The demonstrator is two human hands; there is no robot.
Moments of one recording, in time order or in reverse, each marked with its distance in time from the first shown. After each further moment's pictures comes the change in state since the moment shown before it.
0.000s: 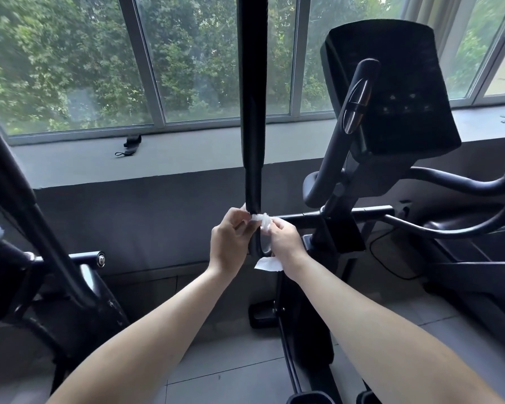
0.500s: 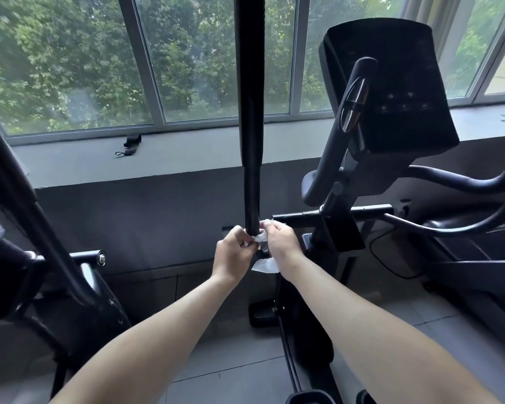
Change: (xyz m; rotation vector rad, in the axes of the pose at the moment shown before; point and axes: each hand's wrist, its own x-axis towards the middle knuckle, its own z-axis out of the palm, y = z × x) left_hand -0.016 -0.036 0.004 0.237 -0.062 -0.153; right_hand -0.002 0.004 0.007 -0.009 0.045 0.072
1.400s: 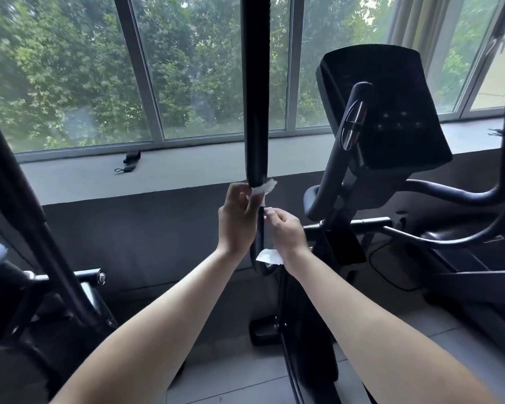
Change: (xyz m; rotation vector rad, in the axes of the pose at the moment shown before) left_hand 0.034 0.112 -0.031 -0.270 0.155 0.267; right_hand -0.005 -0.052 0.004 -0.013 0.083 -0.214
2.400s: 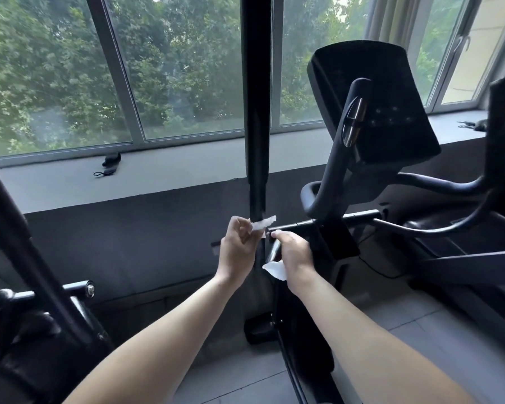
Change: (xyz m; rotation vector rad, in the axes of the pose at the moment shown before) left_hand -0.026 -0.065 -0.013 -0.036 -0.211 -0.190; right_hand -0.013 0.036 0.003 0.127 0.199 0.279
